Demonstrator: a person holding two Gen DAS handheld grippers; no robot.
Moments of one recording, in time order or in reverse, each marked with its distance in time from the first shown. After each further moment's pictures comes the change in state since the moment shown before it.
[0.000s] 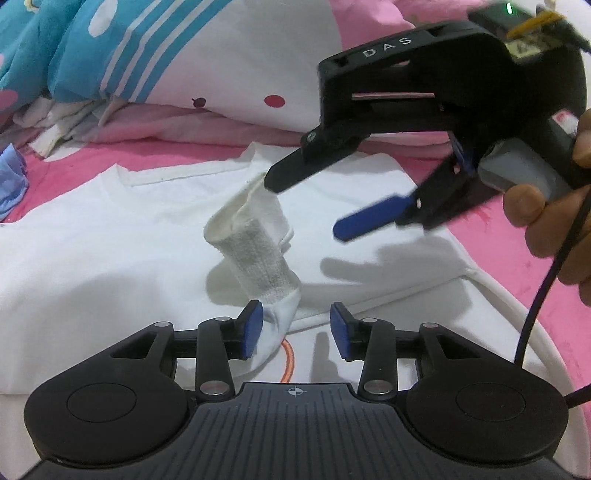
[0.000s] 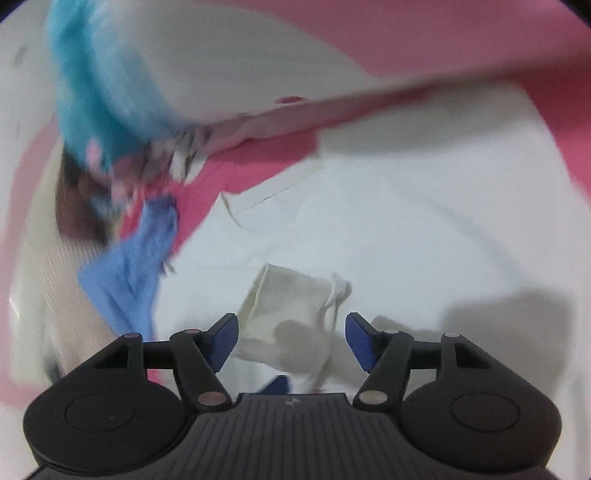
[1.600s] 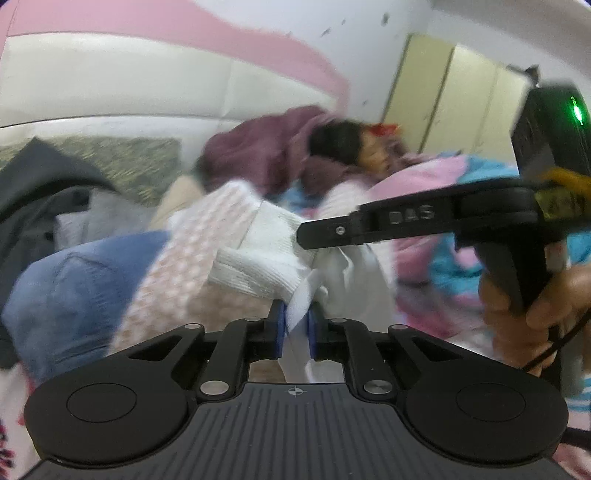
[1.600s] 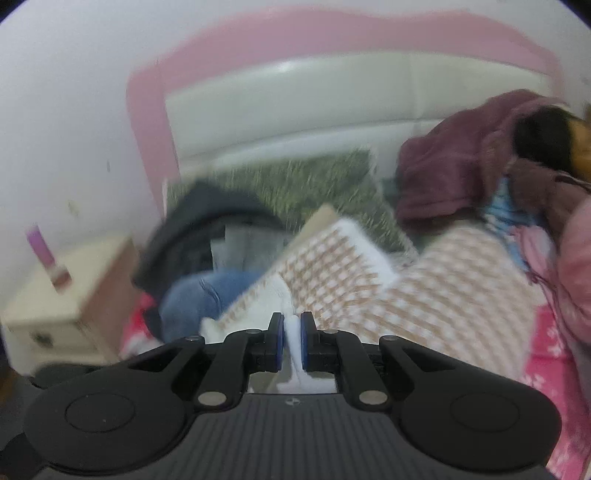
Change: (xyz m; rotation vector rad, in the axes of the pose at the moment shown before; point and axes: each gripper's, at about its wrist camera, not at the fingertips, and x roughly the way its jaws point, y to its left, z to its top) left arm -0.270 0.339 -0.001 -0.707 -0.533 0.671; right arm 0.246 0.523 -0.126 -1.403 0.193 0.453
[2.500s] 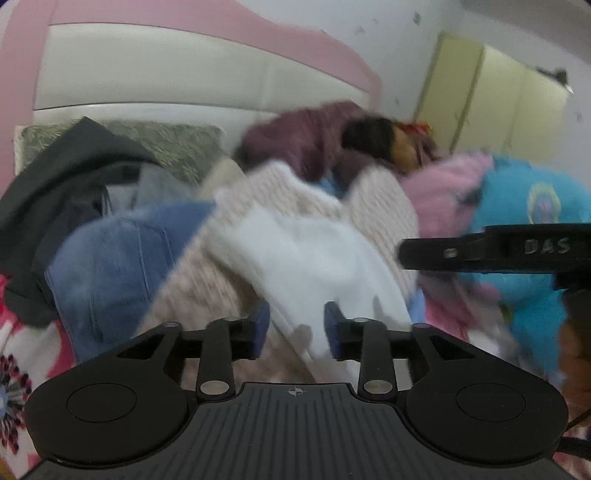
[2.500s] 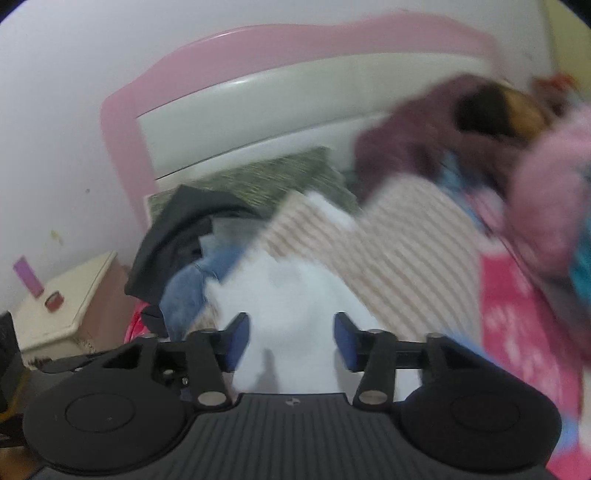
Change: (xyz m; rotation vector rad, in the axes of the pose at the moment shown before) left arm -0.013 0.017 -0.014 -0.069 0.026 0.154; right arm -0.026 0.022 -0.028 0.060 -0.008 -0.096
